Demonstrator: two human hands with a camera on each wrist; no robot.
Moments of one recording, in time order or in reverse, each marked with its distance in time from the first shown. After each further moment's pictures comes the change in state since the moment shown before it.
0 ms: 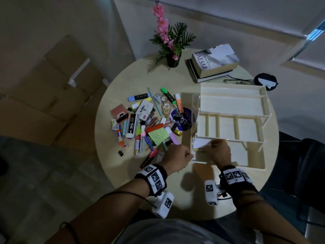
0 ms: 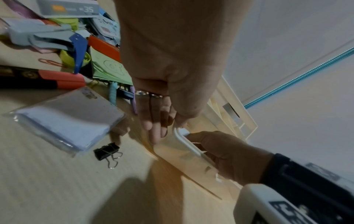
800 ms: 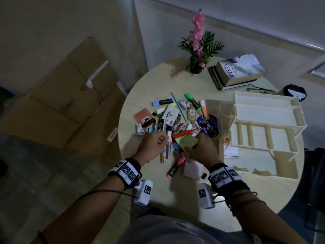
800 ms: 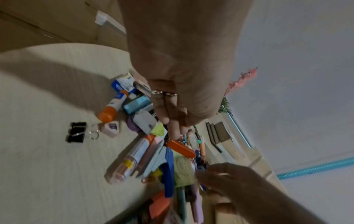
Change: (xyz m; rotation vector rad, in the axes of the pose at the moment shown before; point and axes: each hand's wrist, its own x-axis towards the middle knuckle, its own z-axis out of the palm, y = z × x) left_hand -0.021 -0.165 -0.154 -0.262 0.248 0.097; right_hand -0.053 -0.137 0.110 -0.358 -0.123 -0.335
